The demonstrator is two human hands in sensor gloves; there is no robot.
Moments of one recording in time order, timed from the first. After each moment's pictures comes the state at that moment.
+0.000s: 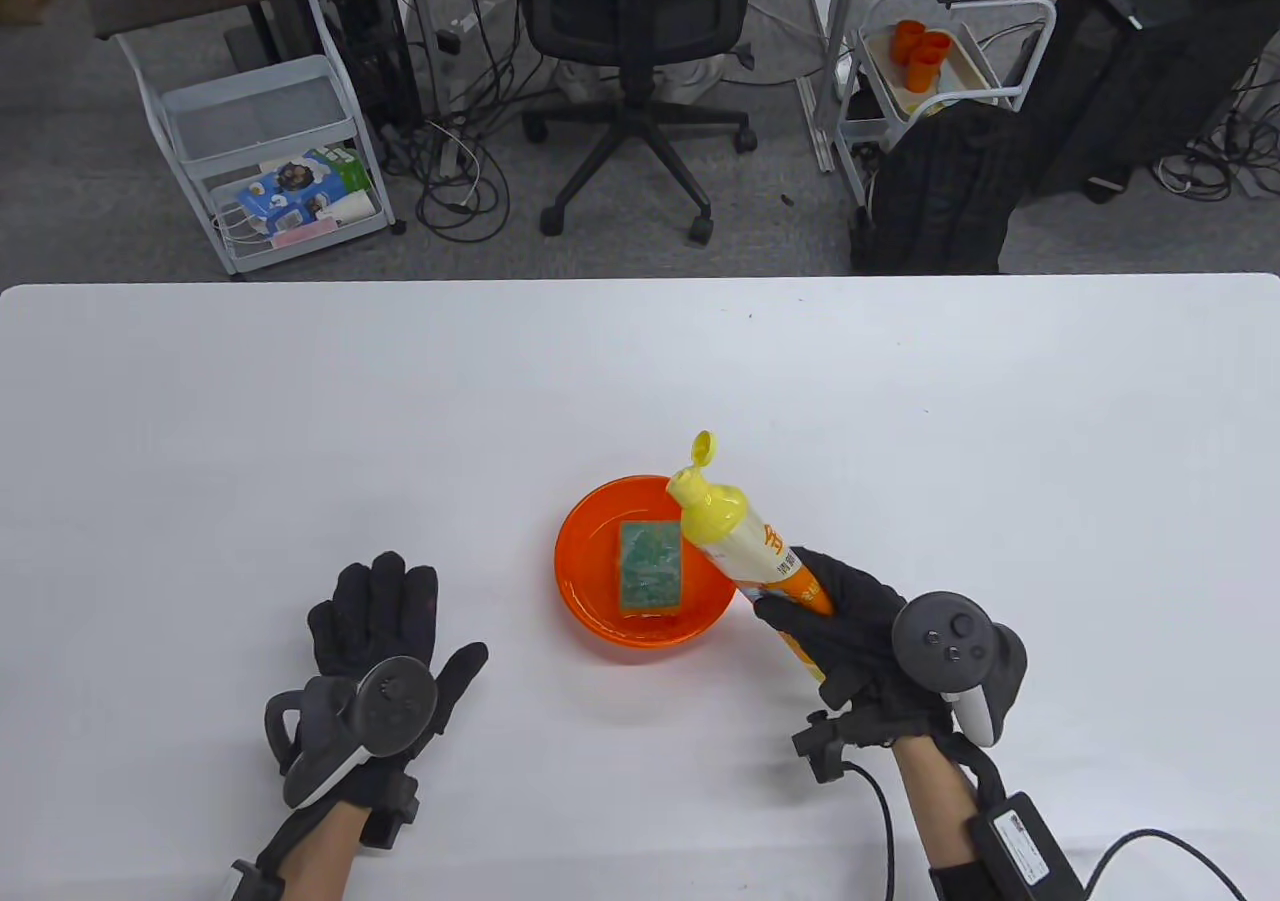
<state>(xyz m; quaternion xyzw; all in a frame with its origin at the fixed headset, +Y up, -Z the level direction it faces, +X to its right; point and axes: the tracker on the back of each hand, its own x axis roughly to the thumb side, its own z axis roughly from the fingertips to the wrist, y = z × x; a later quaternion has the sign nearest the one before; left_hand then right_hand) -0.235 -0.713 -0.203 0.04 -0.05 0.09 0.99 0.186 -0.699 -0.244 0.06 -0.06 0.87 0.48</state>
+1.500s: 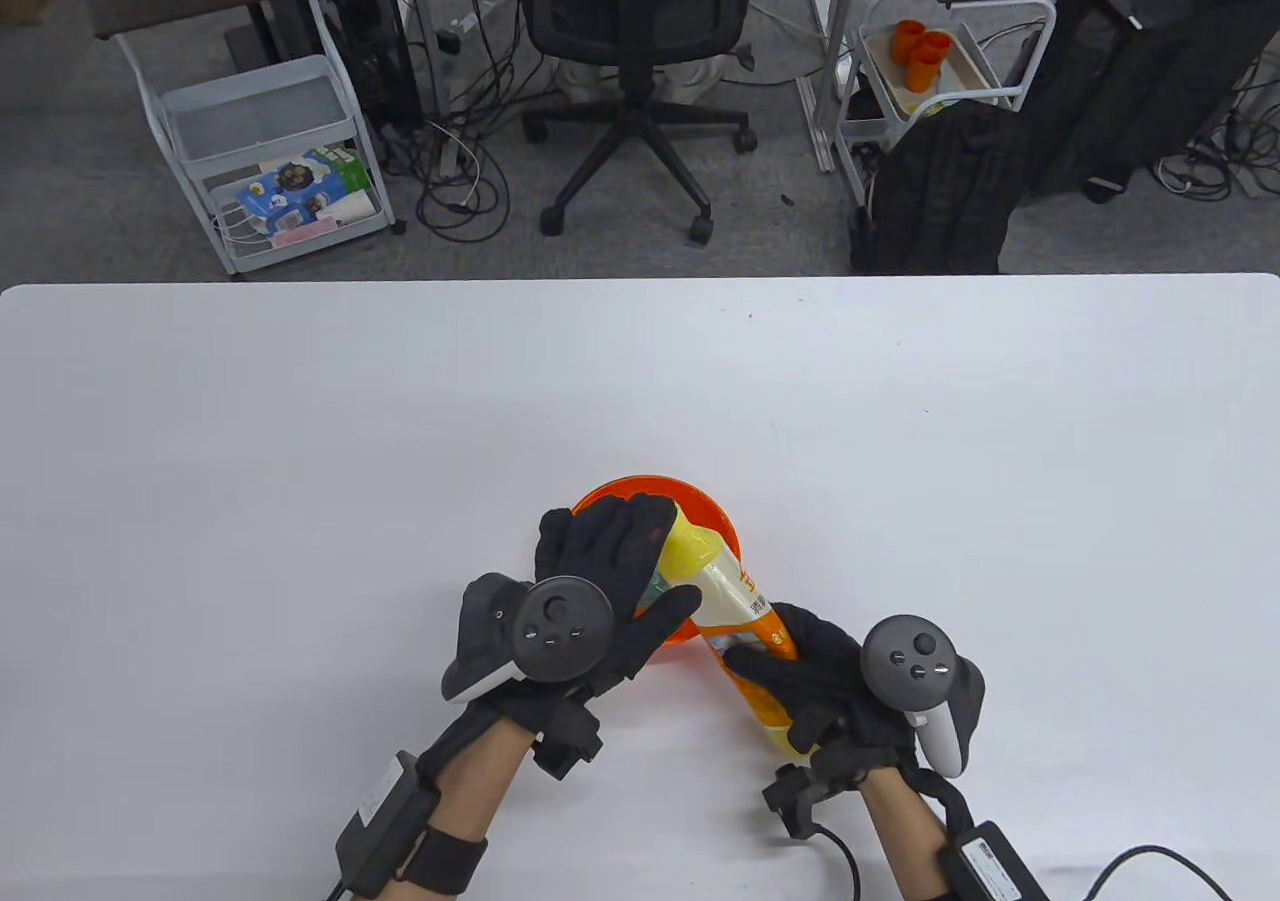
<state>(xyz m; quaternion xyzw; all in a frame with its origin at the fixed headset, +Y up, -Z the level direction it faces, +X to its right) -0.096 -0.633 -0.240 0.03 -0.25 0.22 0.94 0.168 -0.731 -0.227 0.03 0.03 0.88 0.48</state>
